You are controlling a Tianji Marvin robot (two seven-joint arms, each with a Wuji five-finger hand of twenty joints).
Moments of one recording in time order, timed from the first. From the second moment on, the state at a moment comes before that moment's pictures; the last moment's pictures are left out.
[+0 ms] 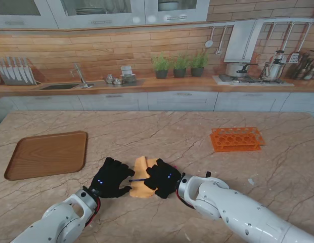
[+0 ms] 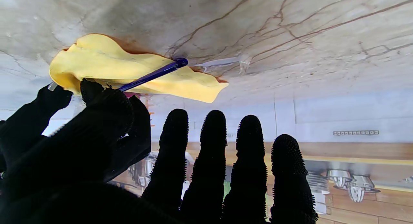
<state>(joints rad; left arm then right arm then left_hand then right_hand) 1.59 -1.02 -1.04 -1.45 1.22 -0.20 0.41 -1.15 -1.02 0.52 -1.36 -1.15 -0.18 -0.15 0.62 -0.45 0.60 -0.10 0.53 0.09 0.67 0.54 0.61 0.19 0.56 0.67 0.42 0.28 0.72 0.79 0.02 0.31 1.08 0.75 0.57 -0.66 0.99 -0.11 0.71 -0.19 1.10 0.34 0.48 0.22 1.02 0.46 0.51 0.11 1.11 0.69 0.17 0.16 1.26 0.60</state>
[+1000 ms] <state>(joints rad) 1.52 -1.07 -1.00 -1.44 1.03 -0.21 0.34 -1.08 -1.07 0.54 -1.22 -1.03 -0.20 -0.25 0.71 -0.28 0.25 -0.10 0.53 0.09 0.68 0.54 0.51 0.19 0.46 0.58 0.24 0.23 0.47 0.62 -0.08 0.31 0.74 0.67 0.59 -0.63 0.98 -0.11 0.75 -0.26 1.08 0.30 0.50 0.21 1.02 0.46 0.53 0.11 1.12 0.69 0.18 0.16 1.26 0.60</state>
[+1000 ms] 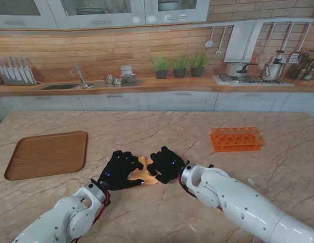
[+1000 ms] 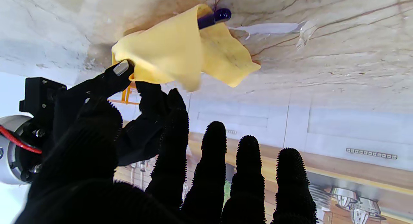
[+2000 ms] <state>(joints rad) 1.27 -1.08 -0.72 -1.26 1.02 0.04 0.34 -0.96 -1.14 0.39 -1.05 -0.92 -0.08 -0.26 0.73 -0.32 0.49 -0.08 0.28 0.12 0.53 0.44 0.30 0.21 0.42 0.50 0.13 0.23 0.45 0.60 -0.08 0.29 0.68 0.64 0.40 -0.61 0.88 -0.07 0.44 -0.04 0.80 0.50 0.38 0.25 1.01 0.46 0.50 0.12 1.11 0.67 0.17 0.16 1.26 0.59</state>
